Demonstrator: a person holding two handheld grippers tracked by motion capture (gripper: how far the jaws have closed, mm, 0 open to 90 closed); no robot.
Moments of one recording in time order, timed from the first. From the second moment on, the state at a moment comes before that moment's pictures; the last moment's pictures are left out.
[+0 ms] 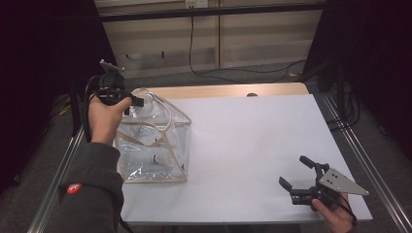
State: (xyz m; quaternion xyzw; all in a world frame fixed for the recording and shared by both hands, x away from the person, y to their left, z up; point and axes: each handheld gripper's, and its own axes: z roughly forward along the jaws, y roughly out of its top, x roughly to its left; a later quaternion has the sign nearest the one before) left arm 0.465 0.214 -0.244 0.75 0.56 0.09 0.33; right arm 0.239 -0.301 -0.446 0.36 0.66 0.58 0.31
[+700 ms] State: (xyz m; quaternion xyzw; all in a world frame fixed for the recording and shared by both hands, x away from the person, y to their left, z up) left arm 0.474 0.222 -0.257 0.74 0.58 0.10 0.31; right arm 0.238 -0.300 -0.446 0.36 0.66 0.58 0.31
